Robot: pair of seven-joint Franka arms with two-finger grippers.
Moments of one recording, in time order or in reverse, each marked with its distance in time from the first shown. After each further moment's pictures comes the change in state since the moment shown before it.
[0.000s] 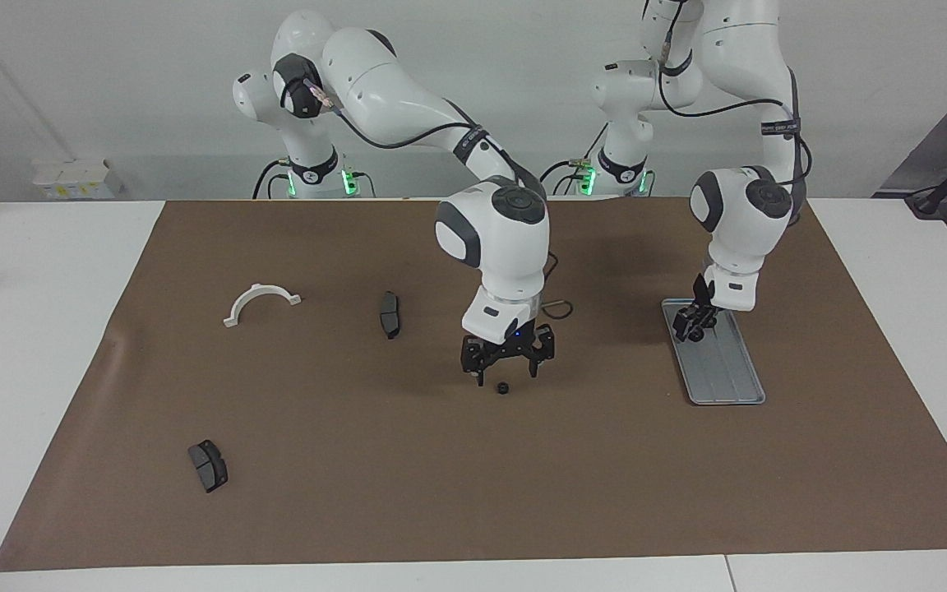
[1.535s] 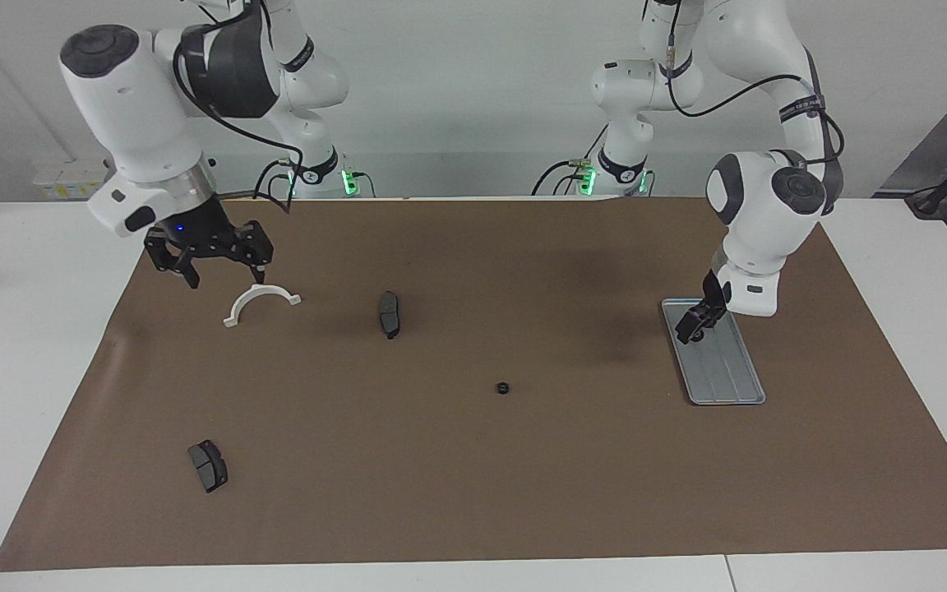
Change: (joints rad) left arm -0.040 0.006 0.004 0.194 0.000 -0.236 -0.113; right arm -0.515 -0.651 0.007 -0.514 0.132 -0.321 -0.512
